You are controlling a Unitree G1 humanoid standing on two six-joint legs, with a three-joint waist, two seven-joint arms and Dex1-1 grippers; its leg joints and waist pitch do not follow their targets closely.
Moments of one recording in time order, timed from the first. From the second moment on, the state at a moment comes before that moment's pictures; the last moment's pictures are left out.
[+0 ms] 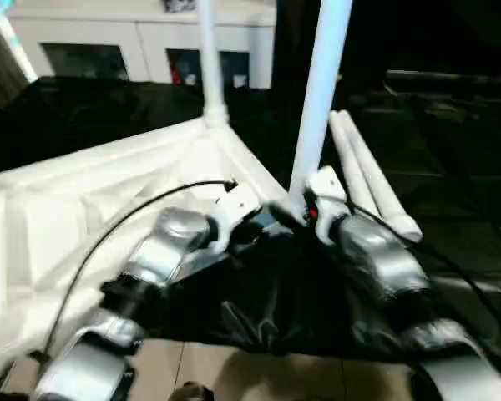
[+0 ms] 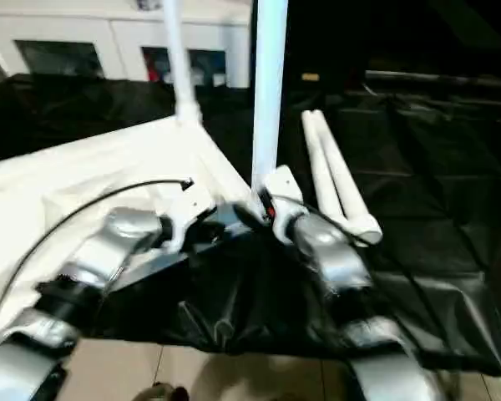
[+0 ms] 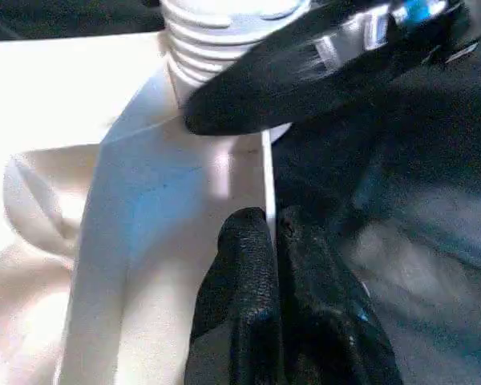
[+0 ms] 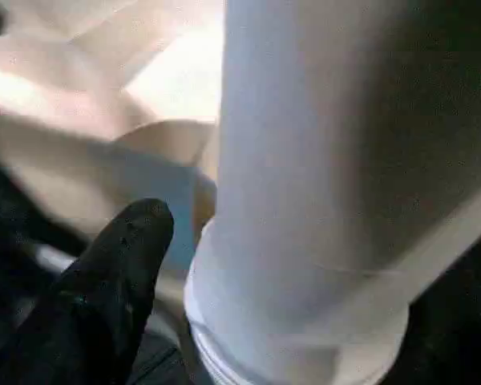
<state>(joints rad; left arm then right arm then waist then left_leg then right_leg) -0.62 0.27 -0.31 0.46 0.06 0.34 -0.99 -0.54 -0.23 0.14 0.55 0.04 0.15 0.71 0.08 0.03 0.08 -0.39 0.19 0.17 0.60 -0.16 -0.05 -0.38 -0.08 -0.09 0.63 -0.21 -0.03</state>
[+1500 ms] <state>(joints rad) -0.70 0.13 -0.26 0.62 0.10 0.37 -0.74 -0.69 -0.03 0.00 0.77 0.03 0.18 0.28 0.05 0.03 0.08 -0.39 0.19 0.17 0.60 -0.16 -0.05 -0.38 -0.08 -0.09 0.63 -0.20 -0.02</state>
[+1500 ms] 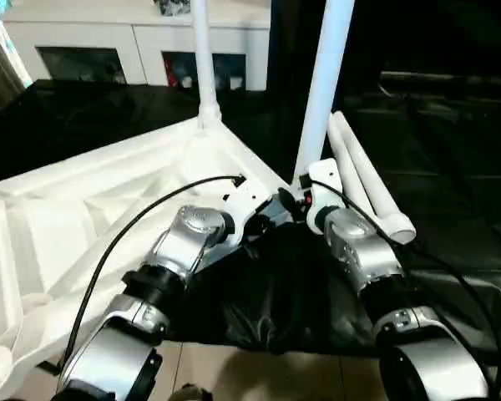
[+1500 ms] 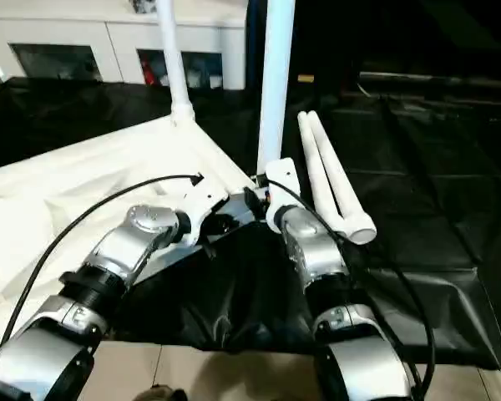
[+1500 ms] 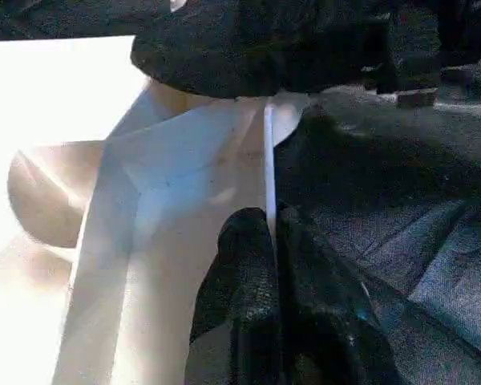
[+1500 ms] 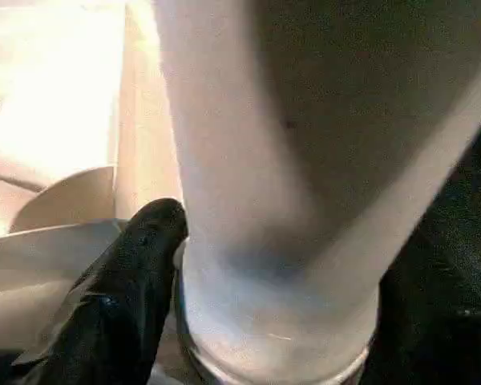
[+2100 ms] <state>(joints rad) -0.63 0.29 -0.30 0.52 0.05 0.28 -1.08 -0.52 -0.27 0.17 0.51 0.05 0.15 0.83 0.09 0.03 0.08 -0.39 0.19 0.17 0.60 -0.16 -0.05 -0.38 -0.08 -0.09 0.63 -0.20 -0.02</state>
